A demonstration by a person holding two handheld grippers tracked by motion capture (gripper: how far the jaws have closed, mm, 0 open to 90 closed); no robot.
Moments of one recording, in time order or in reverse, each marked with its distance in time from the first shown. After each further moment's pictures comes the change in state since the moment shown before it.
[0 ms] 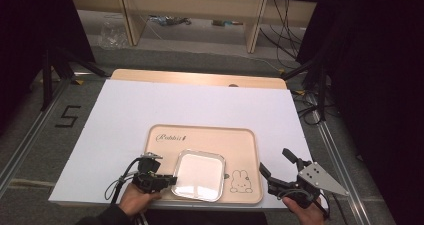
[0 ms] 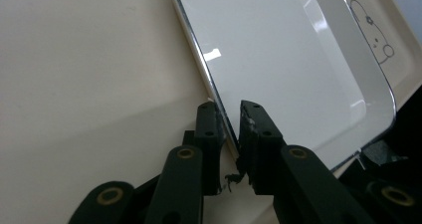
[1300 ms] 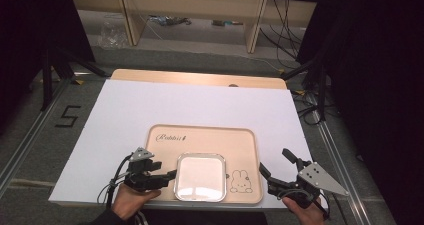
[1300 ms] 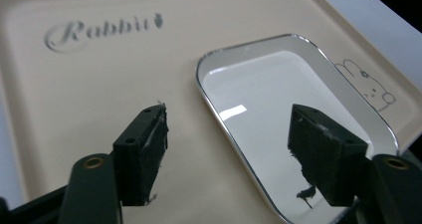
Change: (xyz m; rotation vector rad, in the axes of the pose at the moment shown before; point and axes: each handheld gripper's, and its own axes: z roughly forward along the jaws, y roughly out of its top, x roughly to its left) left arm -0.015 0.002 -0.033 -0.270 0.129 0.099; right arm -0.002 0.000 0.000 -0.002 -0.007 -0.029
